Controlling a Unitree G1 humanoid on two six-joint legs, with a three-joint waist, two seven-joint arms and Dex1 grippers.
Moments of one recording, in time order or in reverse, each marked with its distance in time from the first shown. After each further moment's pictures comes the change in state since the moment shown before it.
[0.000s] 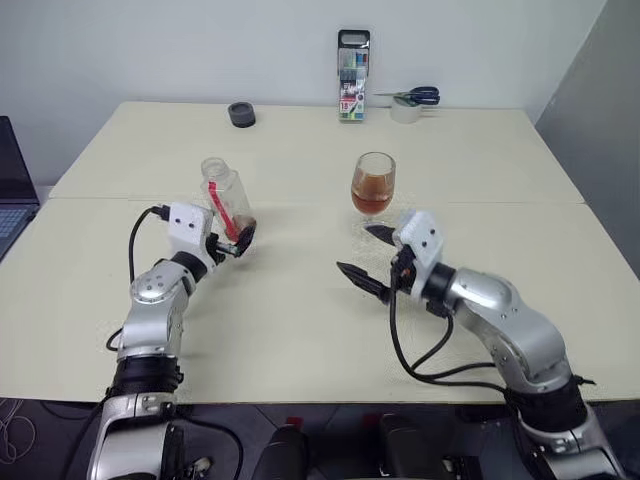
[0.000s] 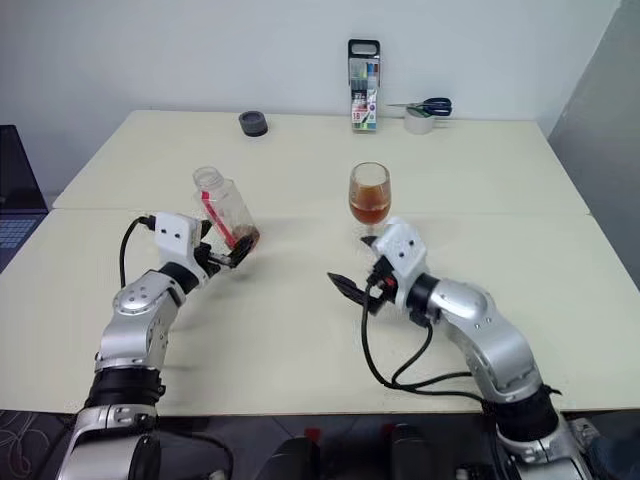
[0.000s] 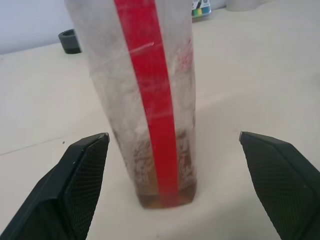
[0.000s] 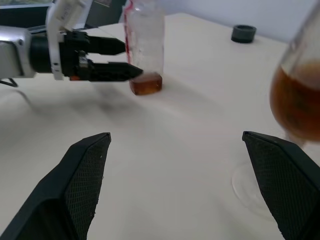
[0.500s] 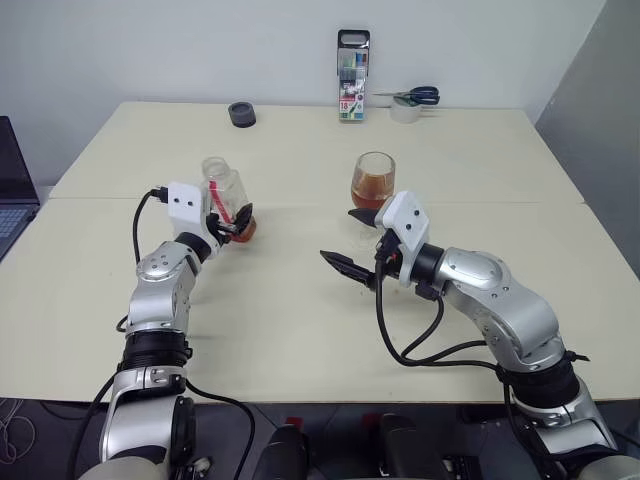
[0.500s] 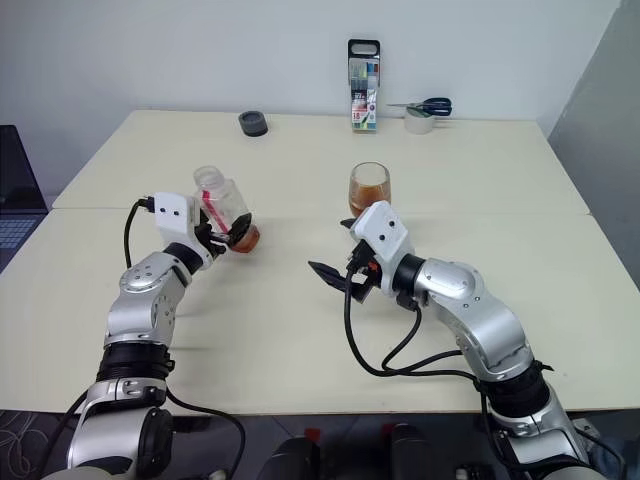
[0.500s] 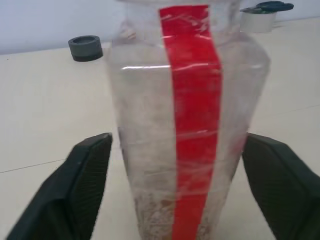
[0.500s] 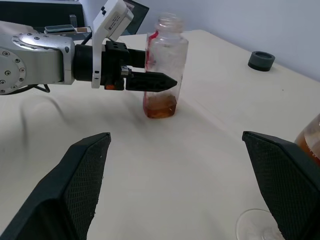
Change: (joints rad) left arm -0.172 -0.029 0.018 0.137 -0.015 0.046 0.034; right arm -0.226 -0.004 0.055 0.014 0.036 0.102 0.039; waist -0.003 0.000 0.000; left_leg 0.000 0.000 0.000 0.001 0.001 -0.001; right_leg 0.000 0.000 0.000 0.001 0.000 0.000
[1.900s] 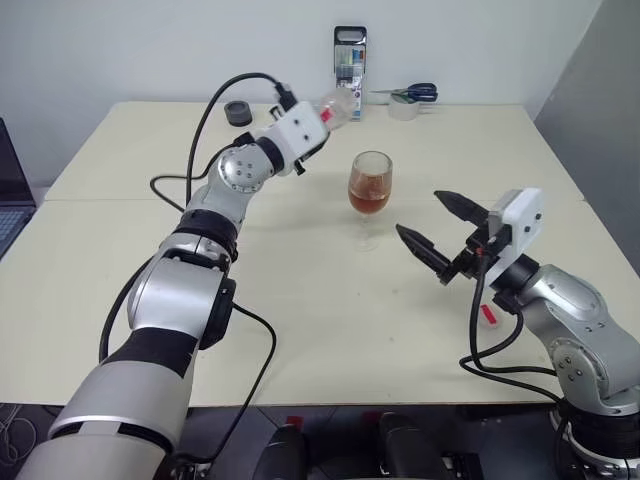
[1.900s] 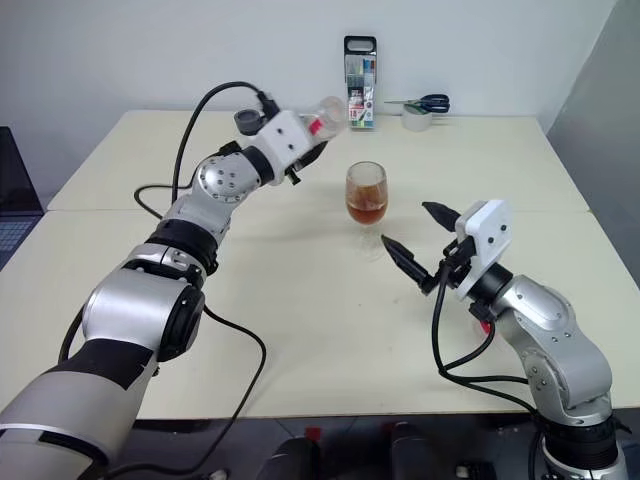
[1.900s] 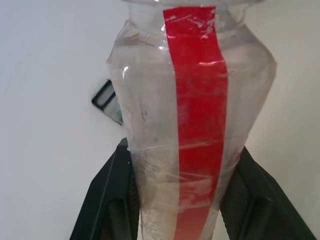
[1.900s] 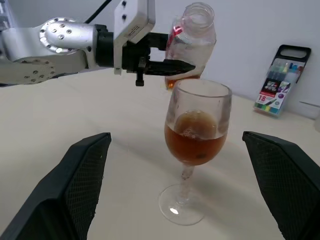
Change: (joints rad) left arm -0.696 -0.052 -0.279 0.825 0.371 -0.599 -0.009; right arm 0.259 -0.142 -0.284 -0.159 0.183 -0.124 -0.028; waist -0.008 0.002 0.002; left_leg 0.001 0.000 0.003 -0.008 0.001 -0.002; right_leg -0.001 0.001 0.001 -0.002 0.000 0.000
